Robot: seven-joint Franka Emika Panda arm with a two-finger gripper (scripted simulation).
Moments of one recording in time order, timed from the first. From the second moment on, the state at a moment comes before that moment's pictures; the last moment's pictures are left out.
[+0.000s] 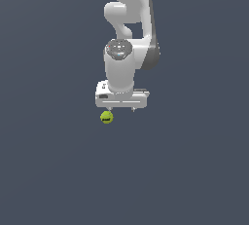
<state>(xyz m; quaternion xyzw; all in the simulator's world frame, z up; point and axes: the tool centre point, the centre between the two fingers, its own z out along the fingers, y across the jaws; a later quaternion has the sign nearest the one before) -0.008 -0.012 0.152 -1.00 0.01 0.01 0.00</state>
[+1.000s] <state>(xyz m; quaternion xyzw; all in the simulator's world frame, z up) -0.007 -0.042 0.163 -1.00 0.04 0.00 -0.01</state>
